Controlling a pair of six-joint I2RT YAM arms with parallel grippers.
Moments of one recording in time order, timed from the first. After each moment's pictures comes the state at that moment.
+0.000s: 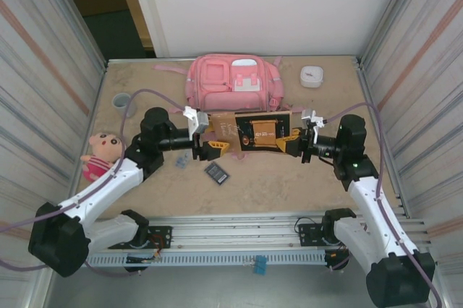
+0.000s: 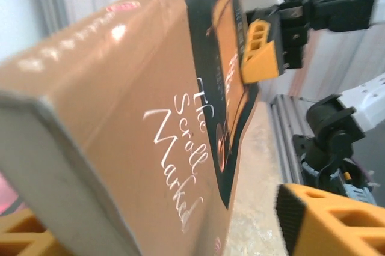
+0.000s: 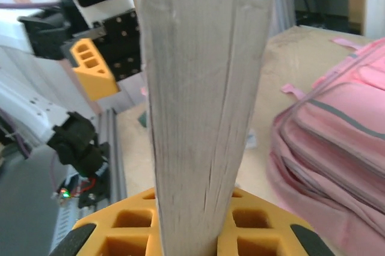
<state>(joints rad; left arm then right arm) -0.52 1.08 0.72 0.15 0.82 0.12 0.12 0.81 0.61 -0.13 -1.10 0.01</state>
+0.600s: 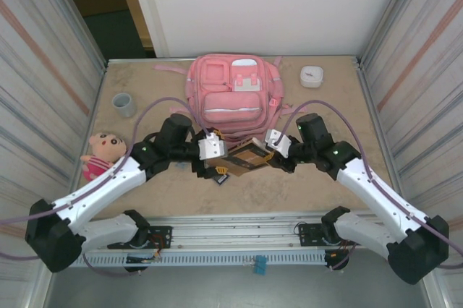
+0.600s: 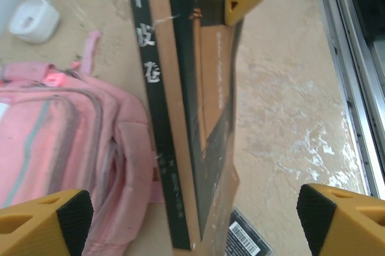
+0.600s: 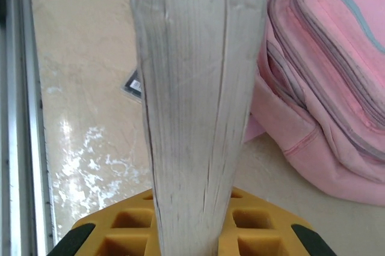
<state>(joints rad) -0.71 1.12 0.85 -0.41 0.46 0.69 0.54 1.00 0.81 -0.63 -0.46 -0.60</state>
